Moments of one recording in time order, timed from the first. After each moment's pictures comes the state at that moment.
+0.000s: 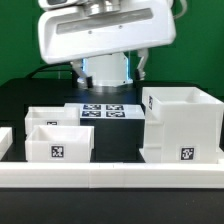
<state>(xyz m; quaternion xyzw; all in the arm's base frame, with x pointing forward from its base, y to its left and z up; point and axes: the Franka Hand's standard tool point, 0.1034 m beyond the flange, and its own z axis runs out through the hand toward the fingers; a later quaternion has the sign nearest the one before) 0.584 -0.039 0.127 -0.99 0.03 -0.07 0.09</state>
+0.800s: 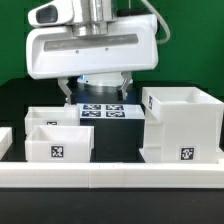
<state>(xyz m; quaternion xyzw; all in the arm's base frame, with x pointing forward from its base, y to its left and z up) 0.573 -0.049 0.096 -1.00 0.00 -0.06 0.04</state>
